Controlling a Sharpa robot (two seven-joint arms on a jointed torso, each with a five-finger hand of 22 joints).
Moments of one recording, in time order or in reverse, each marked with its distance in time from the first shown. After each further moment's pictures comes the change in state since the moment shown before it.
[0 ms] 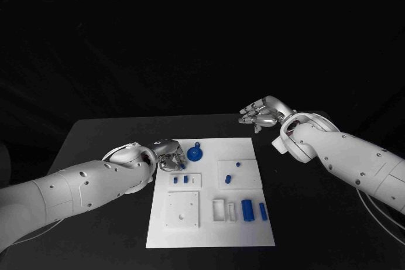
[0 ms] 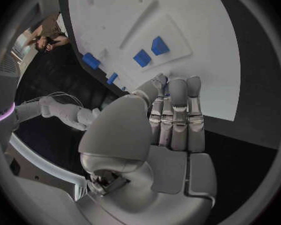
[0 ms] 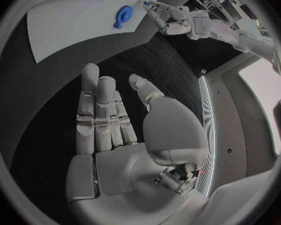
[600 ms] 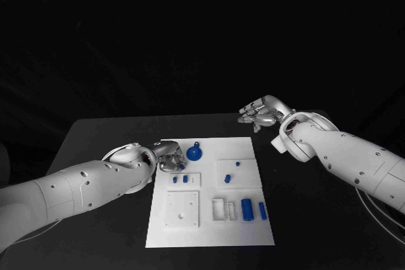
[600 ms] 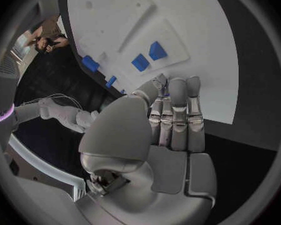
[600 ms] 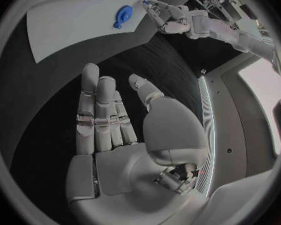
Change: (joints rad) left arm 0.002 0.009 -0.014 -0.014 -0.001 0.014 -0.005; left_hand 0.000 0.000 0.003 -0.003 0.000 -0.002 -0.001 0.002 0.000 0.000 0.000 0.000 0.000 0.000 0.000 0.000 0.001 0.011 0.000 0.000 0.000 0.000; right arm 0.000 0.000 0.000 0.001 0.000 0.000 0.000; right_hand 0.000 0.000 0.000 0.000 0.000 0.000 0.000 0.000 0.000 0.000 0.000 0.000 0.000 0.000 0.000 0.000 0.000 0.000 0.000 0.000 0.000 0.000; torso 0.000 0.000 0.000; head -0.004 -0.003
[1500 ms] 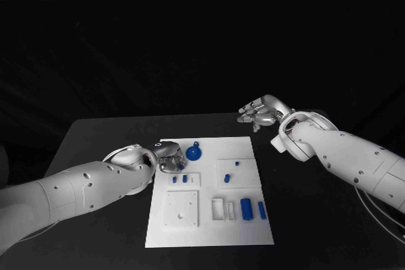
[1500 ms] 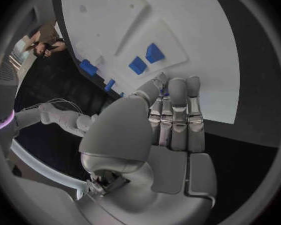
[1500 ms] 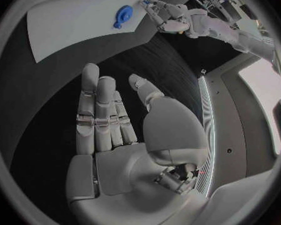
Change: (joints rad) left arm 0.001 0.017 -0.027 -0.017 -0.027 -0.032 0.002; left_hand 0.004 0.002 -0.046 -0.001 -0.017 0.014 0.000 0.000 0.000 0.017 -0.009 0.000 0.001 0.000 0.000 0.000 0.000 -0.004 0.006 -0.006 -0.016 0.000; right arm 0.000 -0.002 0.000 0.001 0.000 0.000 0.000; right_hand 0.000 0.000 0.000 0.000 0.000 -0.001 -0.001 0.000 0.000 0.000 0.000 0.000 0.000 0.000 0.000 0.000 -0.001 0.000 0.000 0.000 0.000 -0.003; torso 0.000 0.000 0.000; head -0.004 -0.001
